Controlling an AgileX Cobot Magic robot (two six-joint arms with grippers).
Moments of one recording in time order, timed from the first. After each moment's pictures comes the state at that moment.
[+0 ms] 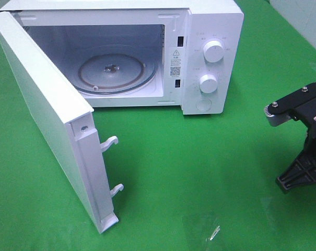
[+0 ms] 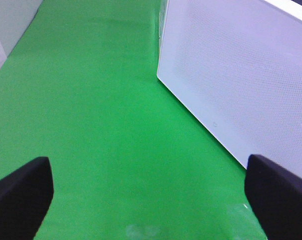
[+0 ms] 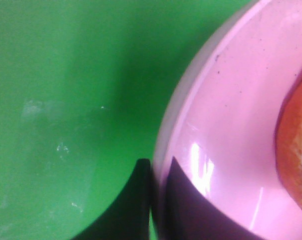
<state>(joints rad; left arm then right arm) 0.05 0.00 -0.52 -0.10 1.07 0.00 0.53 1.42 -0.63 -0.60 0.79 0.53</state>
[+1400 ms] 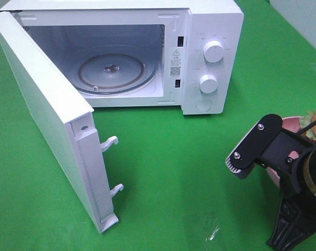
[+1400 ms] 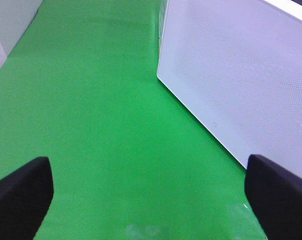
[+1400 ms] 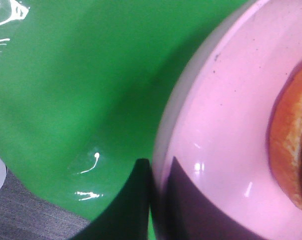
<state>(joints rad) 0.05 0.00 -0.52 -0.10 1.07 0.00 0.92 1.33 -0.55 -0.61 0.84 0.50</state>
